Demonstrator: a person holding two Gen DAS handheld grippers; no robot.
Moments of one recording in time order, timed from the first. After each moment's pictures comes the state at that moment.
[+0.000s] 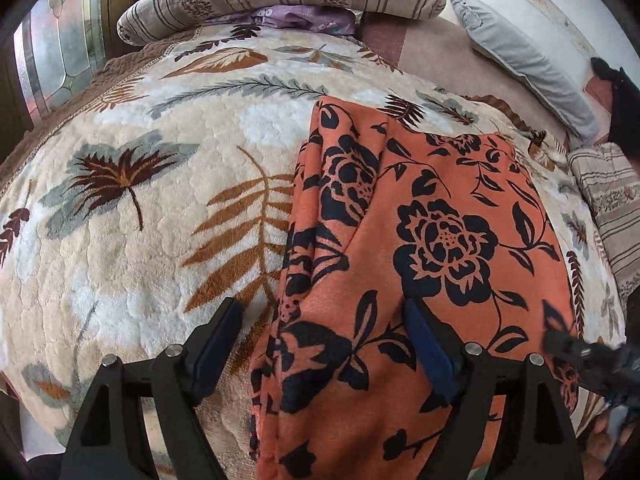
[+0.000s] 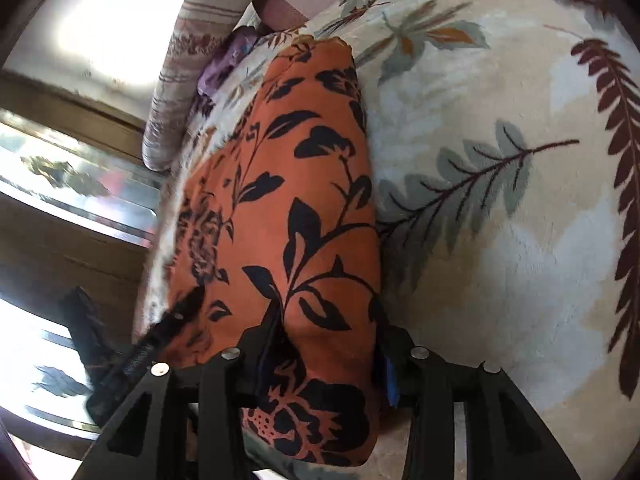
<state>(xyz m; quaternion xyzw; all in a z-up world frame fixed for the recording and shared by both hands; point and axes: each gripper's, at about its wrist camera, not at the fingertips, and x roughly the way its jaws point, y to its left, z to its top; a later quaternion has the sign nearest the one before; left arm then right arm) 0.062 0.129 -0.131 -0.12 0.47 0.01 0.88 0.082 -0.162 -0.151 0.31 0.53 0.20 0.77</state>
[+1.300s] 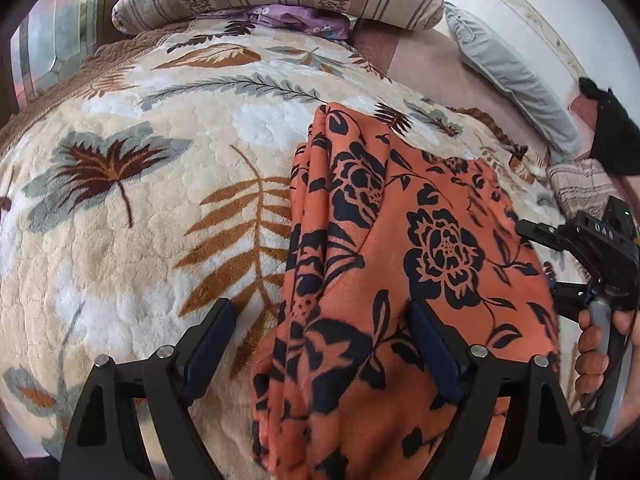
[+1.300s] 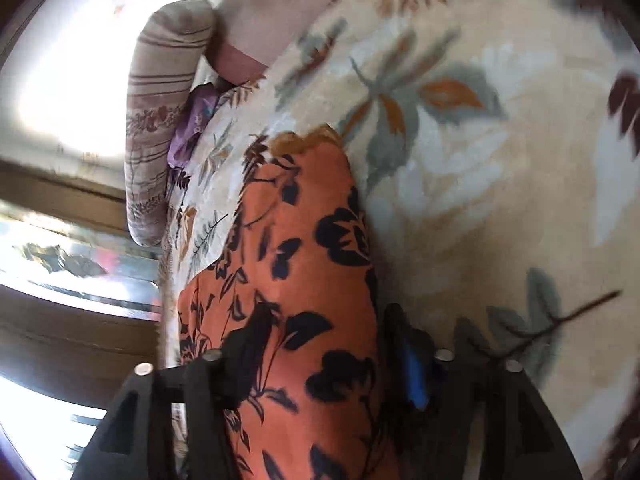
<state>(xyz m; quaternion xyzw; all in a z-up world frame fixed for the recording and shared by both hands) 0.058 0.150 -0.132 -0.17 0.46 -0.03 0.87 0.174 -0.153 -0.129 0.34 0.50 0.12 0.79</state>
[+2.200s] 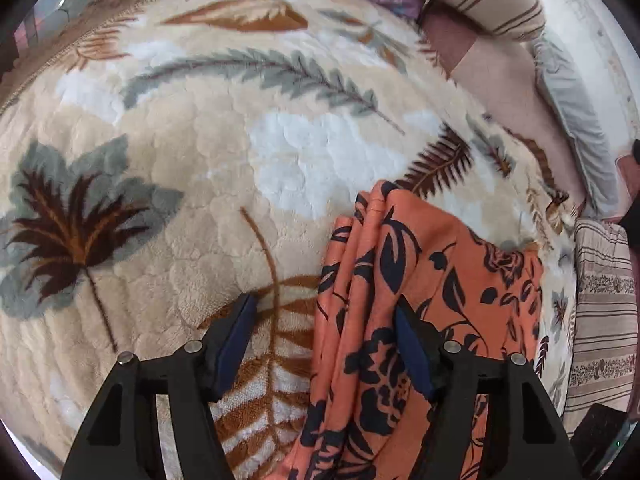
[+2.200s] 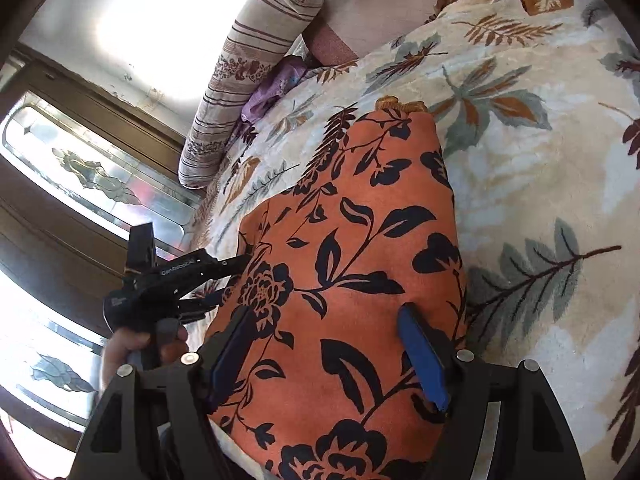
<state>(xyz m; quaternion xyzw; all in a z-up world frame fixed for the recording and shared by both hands) 0.162 0.180 -0.131 -0.24 0.54 0.02 0.81 0.106 -0.139 -0.114 0.29 0.46 0.23 0.81</state>
